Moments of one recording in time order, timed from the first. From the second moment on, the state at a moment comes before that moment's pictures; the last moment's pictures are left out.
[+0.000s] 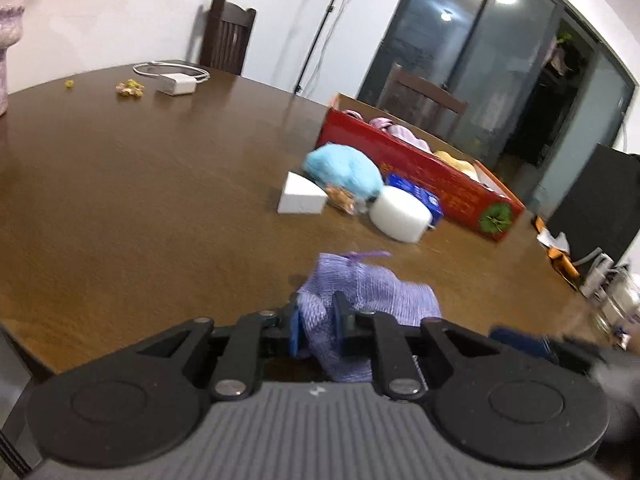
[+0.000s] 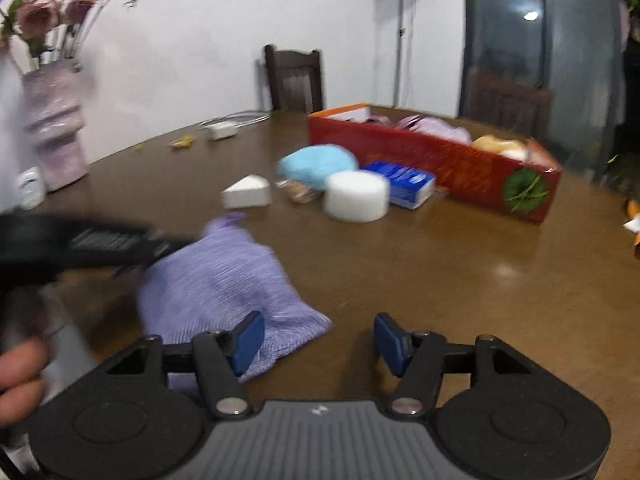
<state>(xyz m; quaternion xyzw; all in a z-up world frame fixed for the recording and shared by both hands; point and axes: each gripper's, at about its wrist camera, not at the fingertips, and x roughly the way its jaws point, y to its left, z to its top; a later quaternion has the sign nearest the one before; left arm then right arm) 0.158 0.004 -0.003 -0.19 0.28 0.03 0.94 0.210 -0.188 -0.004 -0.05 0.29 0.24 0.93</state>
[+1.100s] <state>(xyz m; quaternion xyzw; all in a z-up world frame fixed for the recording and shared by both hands) 0.159 -0.012 0.004 -0.12 0.28 -0.06 0.95 0.188 -0.177 -0.002 -0.05 0.26 0.26 0.93</state>
